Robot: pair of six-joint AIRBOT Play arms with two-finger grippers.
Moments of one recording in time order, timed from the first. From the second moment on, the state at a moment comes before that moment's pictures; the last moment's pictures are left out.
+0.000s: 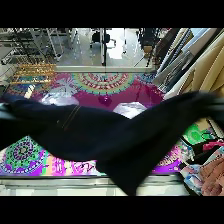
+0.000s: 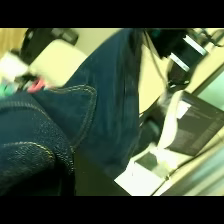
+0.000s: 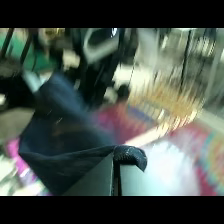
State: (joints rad) left arm 0.24 -0.76 1.40 0.01 -1.65 -1.12; right arm 0.53 -0.62 1.64 -1.08 1.09 1.29
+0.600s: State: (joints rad) left arm 0.08 -0.98 1.13 0.38 -1.10 -1.14; right arm 0.41 -1.24 1.74 -1.50 1.14 1.34
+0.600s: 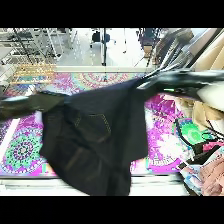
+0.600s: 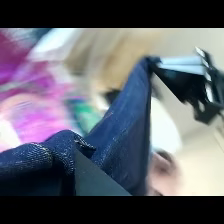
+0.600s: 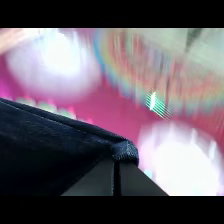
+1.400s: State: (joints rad) left arm 0.26 -1.69 1.34 0.60 -1.07 -1.18; right arm 0.00 -1.96 1.87 -0.78 1.47 1.31
